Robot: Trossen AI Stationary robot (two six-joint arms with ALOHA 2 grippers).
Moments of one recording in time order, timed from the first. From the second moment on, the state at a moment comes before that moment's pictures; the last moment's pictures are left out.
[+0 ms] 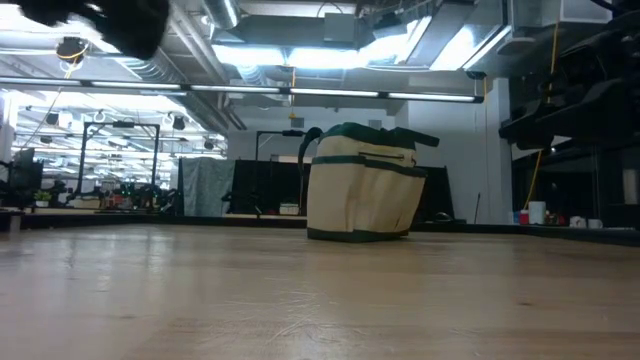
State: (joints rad) left arm -0.59 1.02 0.50 0.09 -0.23 -0.02; right arm -0.02 0.28 0.01 0.04 -0.19 -0.15
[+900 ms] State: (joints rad) left arm -0.94 1.15 0.50 -0.17 -0.14 -0.80; right arm -0.02 0.28 0.01 0.04 -0.19 -0.15
